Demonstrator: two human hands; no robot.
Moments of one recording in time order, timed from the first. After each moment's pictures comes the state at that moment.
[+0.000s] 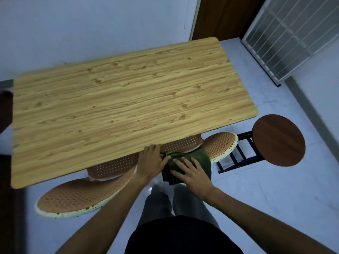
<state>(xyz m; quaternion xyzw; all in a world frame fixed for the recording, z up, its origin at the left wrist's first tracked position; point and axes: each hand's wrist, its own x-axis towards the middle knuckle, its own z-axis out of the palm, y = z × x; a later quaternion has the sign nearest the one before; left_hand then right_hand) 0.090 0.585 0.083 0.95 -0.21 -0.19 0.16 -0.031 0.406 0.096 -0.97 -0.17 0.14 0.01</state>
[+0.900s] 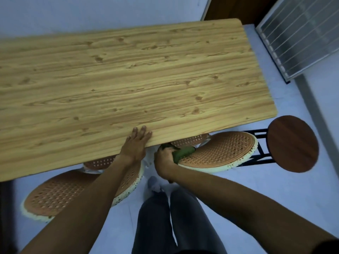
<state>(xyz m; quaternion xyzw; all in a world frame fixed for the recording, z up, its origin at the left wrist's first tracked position) 0.176 0.662 0.015 0.90 -0.24 -0.35 0.11 0.104 0.534 0.040 -0.88 -0.13 0.44 -0.14</state>
